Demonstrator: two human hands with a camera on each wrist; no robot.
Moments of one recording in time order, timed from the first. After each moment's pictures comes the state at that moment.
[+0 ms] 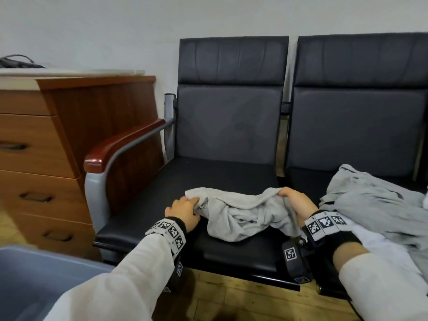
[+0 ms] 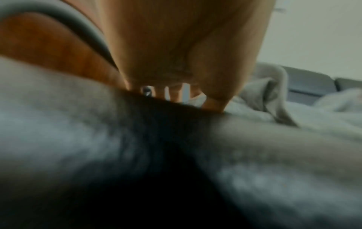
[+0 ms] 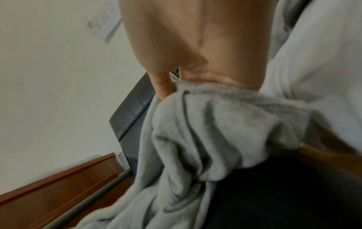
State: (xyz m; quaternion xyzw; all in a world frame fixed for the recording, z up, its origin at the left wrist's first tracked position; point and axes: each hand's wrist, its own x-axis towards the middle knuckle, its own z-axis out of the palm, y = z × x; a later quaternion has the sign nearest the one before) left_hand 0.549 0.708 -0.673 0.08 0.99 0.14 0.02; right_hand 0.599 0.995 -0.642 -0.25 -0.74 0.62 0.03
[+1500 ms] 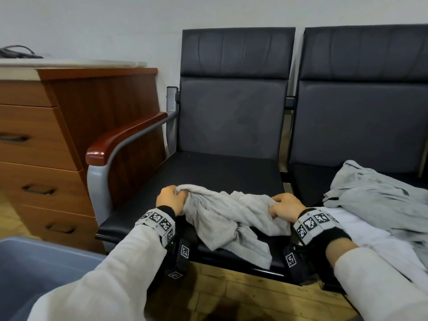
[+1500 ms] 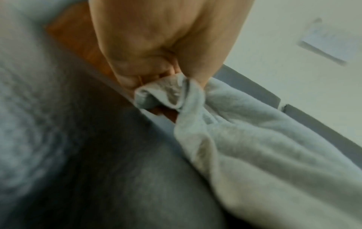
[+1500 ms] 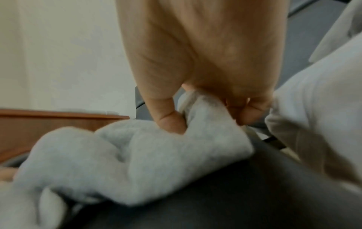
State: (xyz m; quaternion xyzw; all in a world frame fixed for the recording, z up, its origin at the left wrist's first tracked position) left_hand 0.543 0.682 -0.659 -0.08 0.88 0.47 -0.03; right_hand 0.593 0.978 -0.661 -0.17 -0.92 0.36 -0.04
